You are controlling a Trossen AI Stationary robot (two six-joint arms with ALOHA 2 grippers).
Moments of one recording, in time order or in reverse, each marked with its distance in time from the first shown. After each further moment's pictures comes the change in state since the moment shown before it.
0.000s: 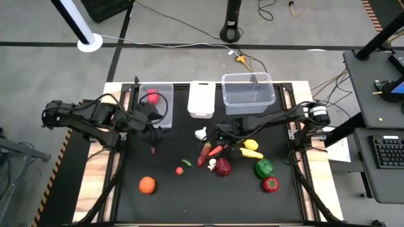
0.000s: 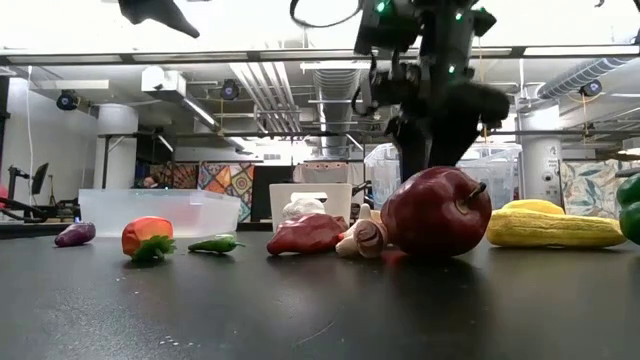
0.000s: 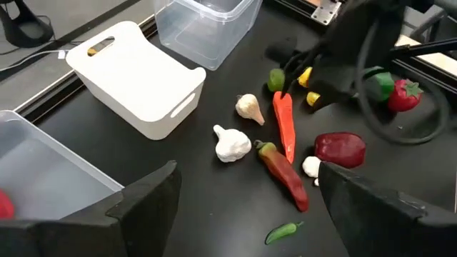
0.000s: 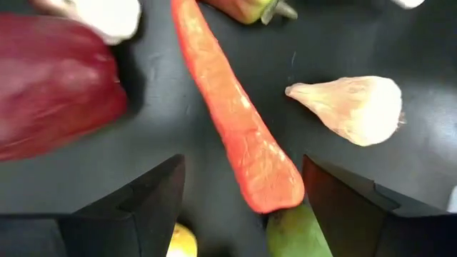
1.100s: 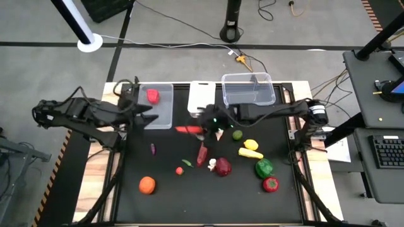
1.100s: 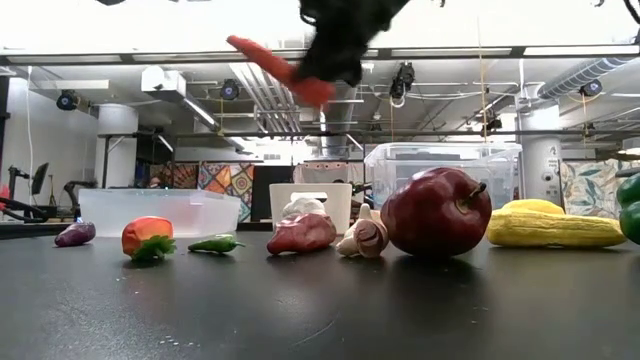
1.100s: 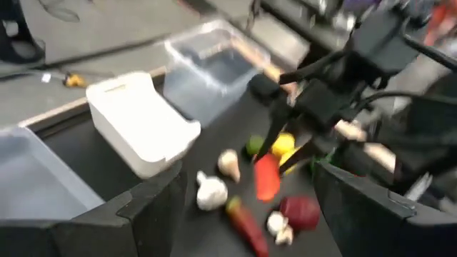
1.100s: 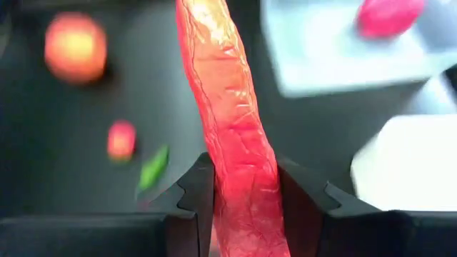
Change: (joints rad) left arm -0.036 -0.208 0.000 0.050 -0.135 -0.122; right arm -0.066 0.015 0.298 0.310 -0.033 0.218
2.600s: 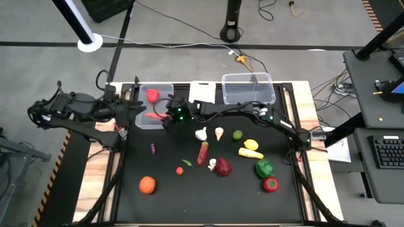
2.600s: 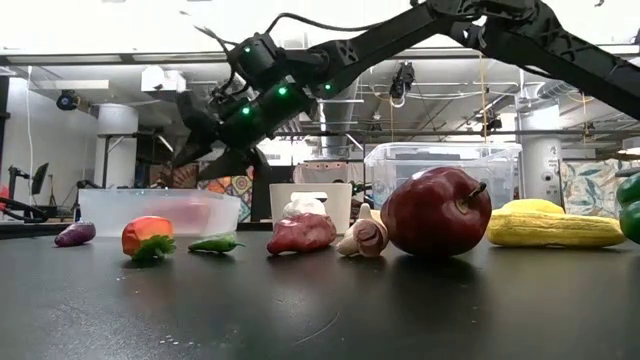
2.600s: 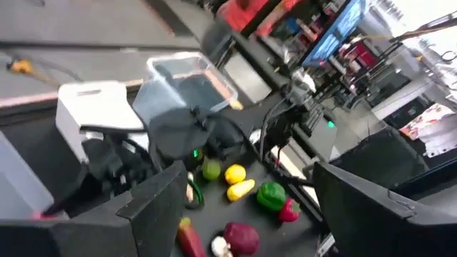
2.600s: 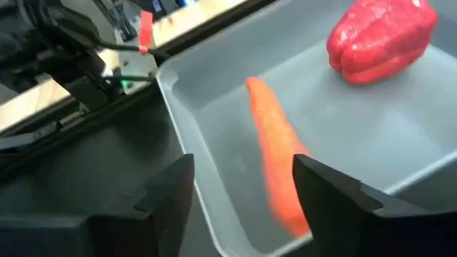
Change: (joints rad) left arm 0.000 -0.129 0.000 0.037 0.028 -0.144; right arm -0.146 0.684 0.571 0.321 -0.027 0.271
